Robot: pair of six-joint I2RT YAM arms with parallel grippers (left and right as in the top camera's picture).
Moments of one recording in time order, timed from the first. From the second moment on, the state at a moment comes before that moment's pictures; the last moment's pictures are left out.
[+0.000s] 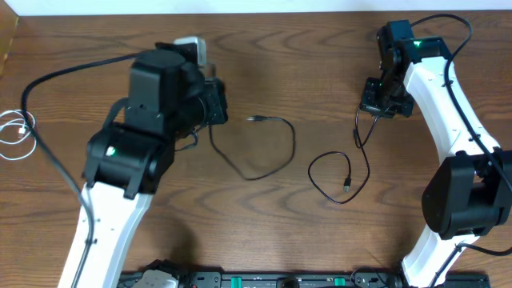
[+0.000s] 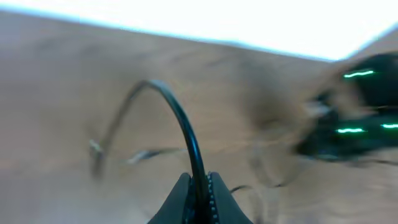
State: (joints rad) left arm -0.31 1.24 1.45 -0.84 0.16 -0.39; right arm 0.12 1.95 1.70 -1.25 0.02 0.44
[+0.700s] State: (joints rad) left arm -0.31 1.09 1.45 -0.69 0.12 -0.70; right arm 0.23 1.93 1.69 -1.25 -0.35 0.08
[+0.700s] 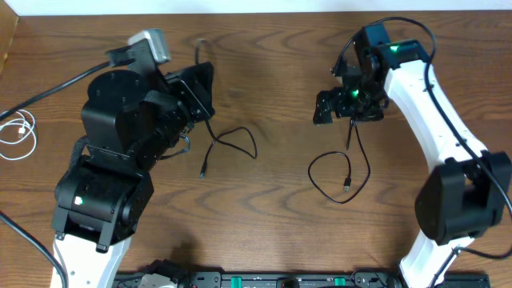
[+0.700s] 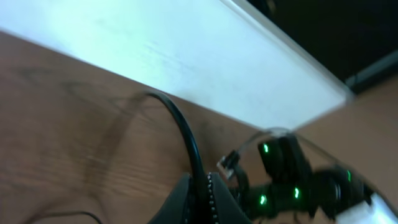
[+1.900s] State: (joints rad) left arm -0.31 1.09 1.45 -0.71 0.05 -1.40; right arm 0.57 1.58 1.69 -0.82 -0.84 -0.14
